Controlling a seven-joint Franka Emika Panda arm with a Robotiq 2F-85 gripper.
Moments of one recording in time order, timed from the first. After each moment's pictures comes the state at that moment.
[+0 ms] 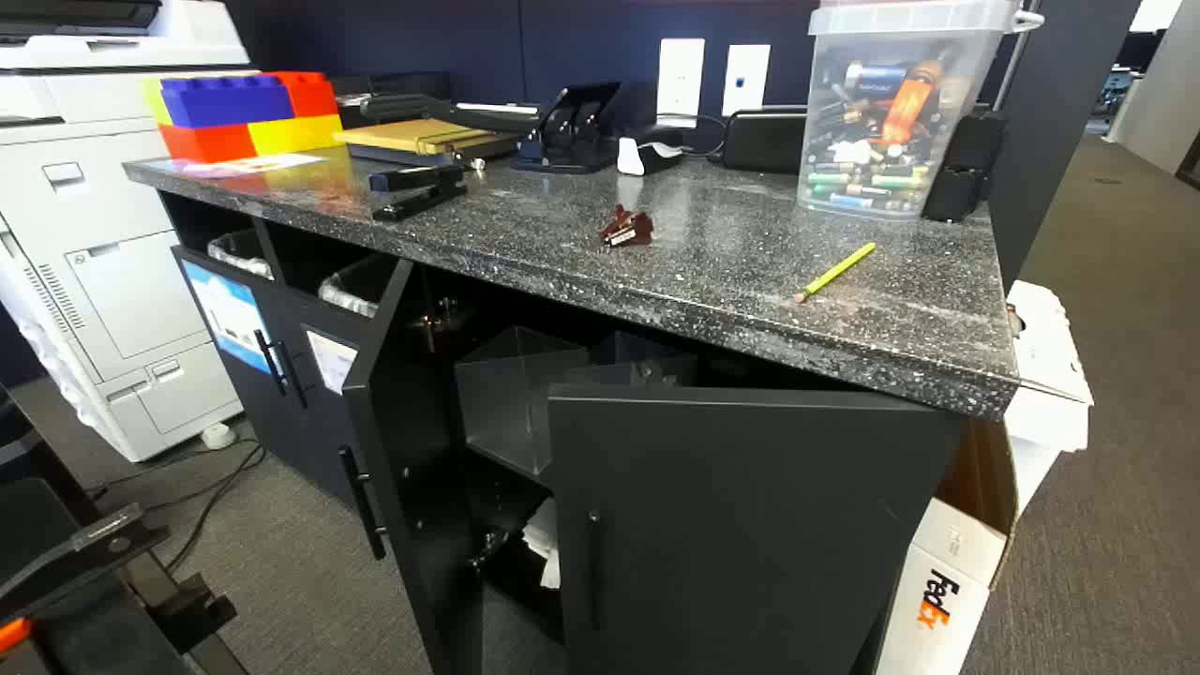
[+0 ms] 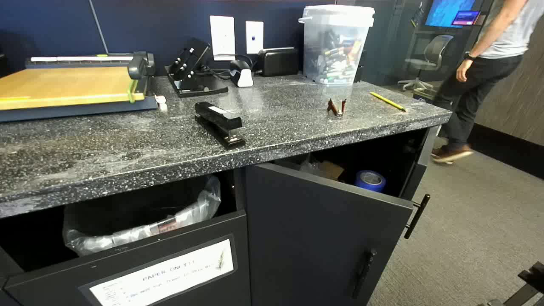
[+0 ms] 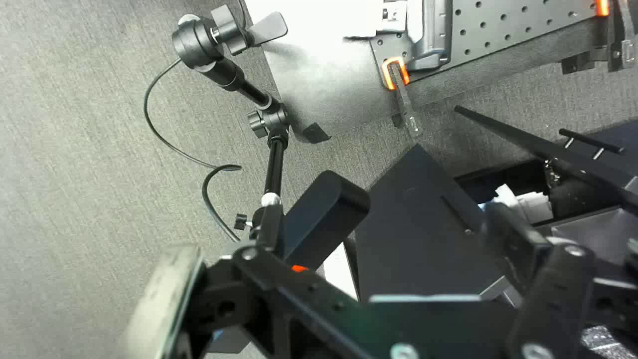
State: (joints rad) arm -0.26 -0.60 -0.20 -2.48 -0.21 1.86 -0.06
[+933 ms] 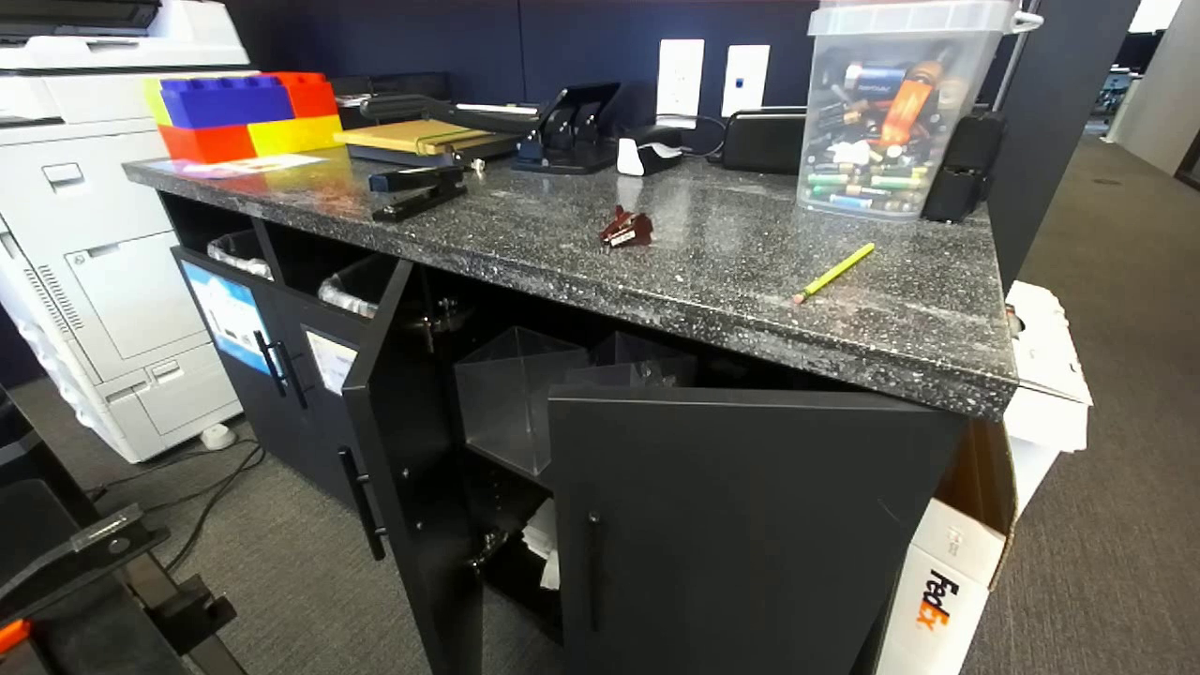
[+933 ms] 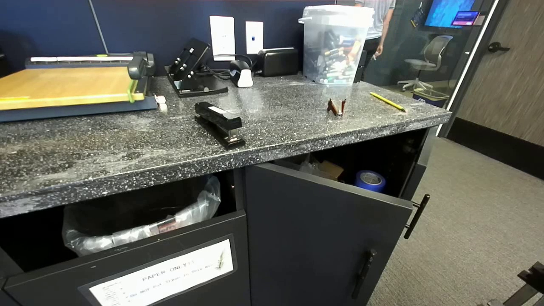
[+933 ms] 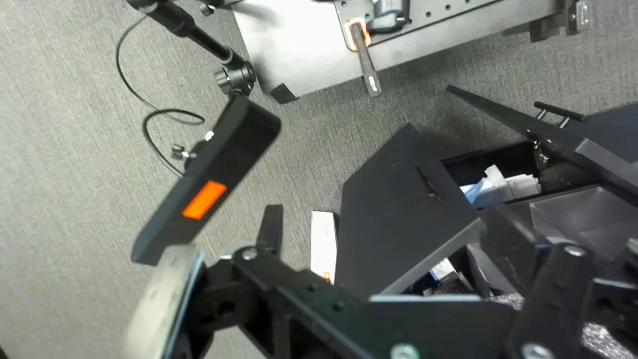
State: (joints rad) arm -0.17 -0.50 -0.08 -2.34 -0.17 1.83 0.08
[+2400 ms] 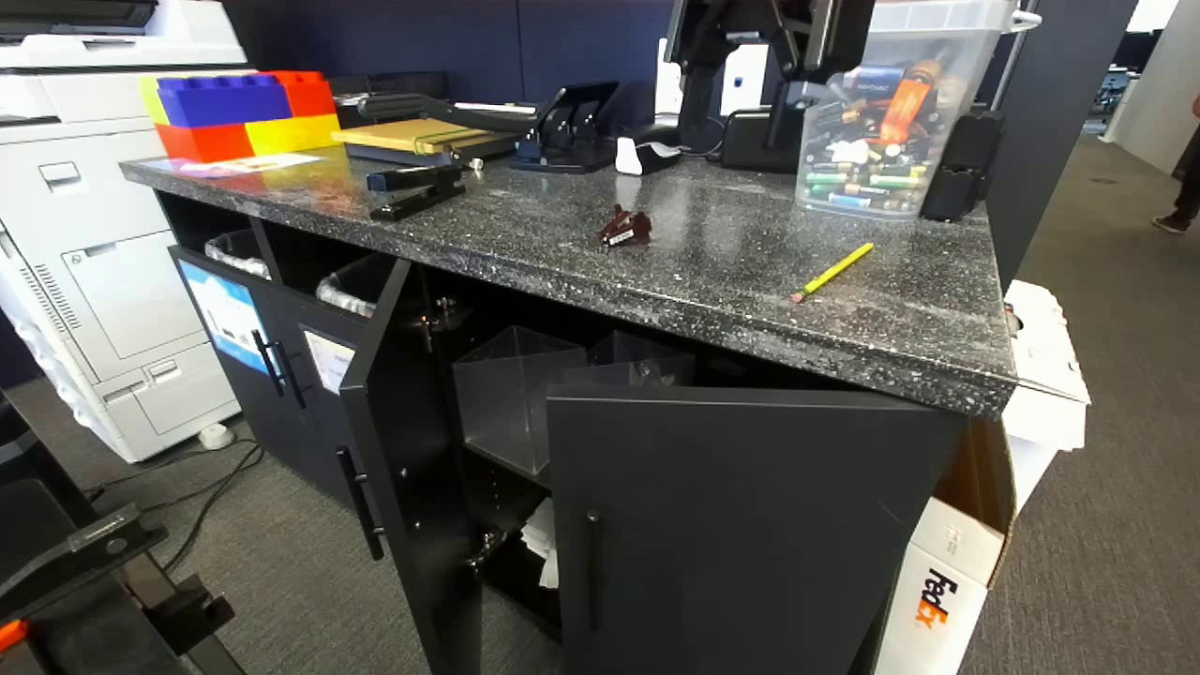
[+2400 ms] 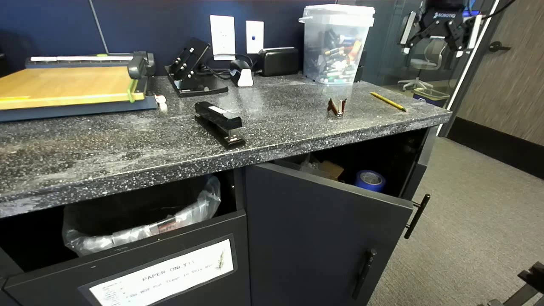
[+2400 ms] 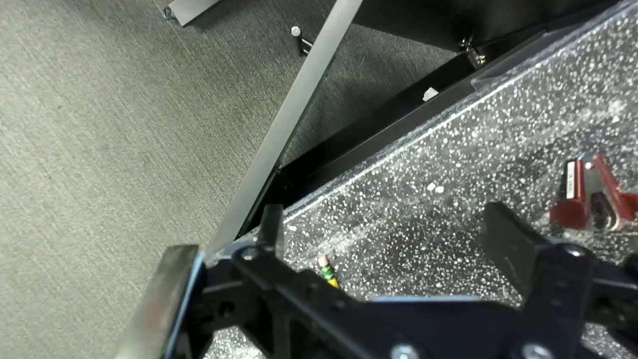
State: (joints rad) arm -0.10 0.71 -0.06 -1.22 0.08 1.79 0.35
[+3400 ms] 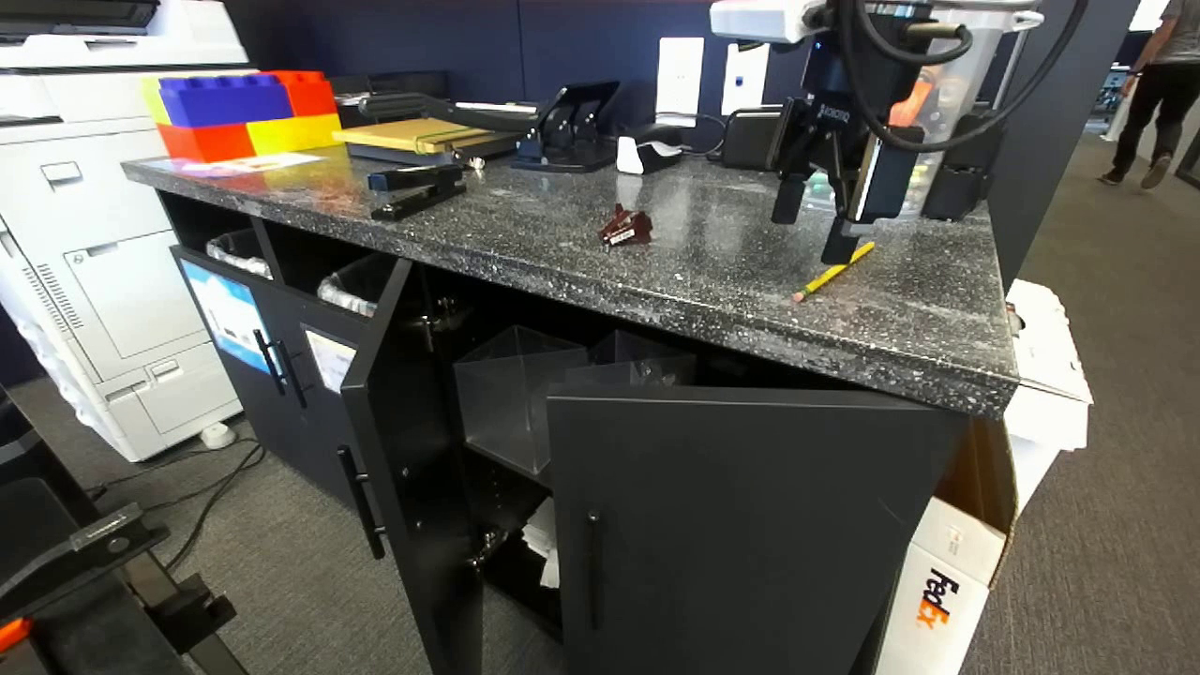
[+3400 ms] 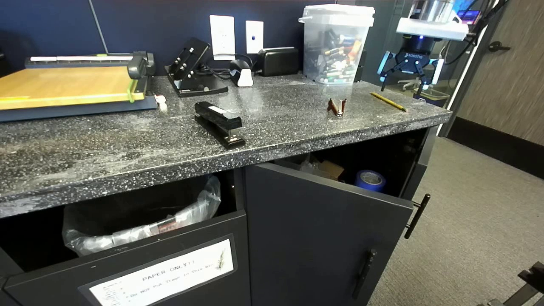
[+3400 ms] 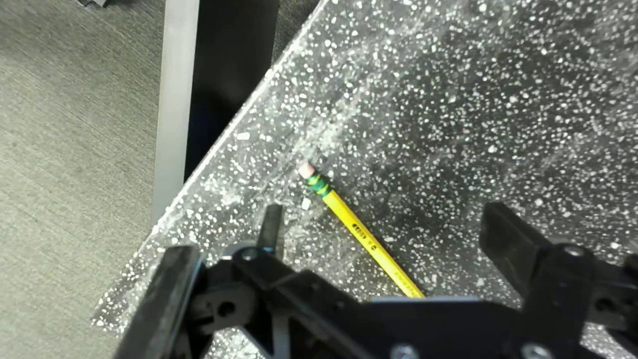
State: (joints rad) arm -0.17 1.18 -0.08 -0.62 0.14 1.78 0.62
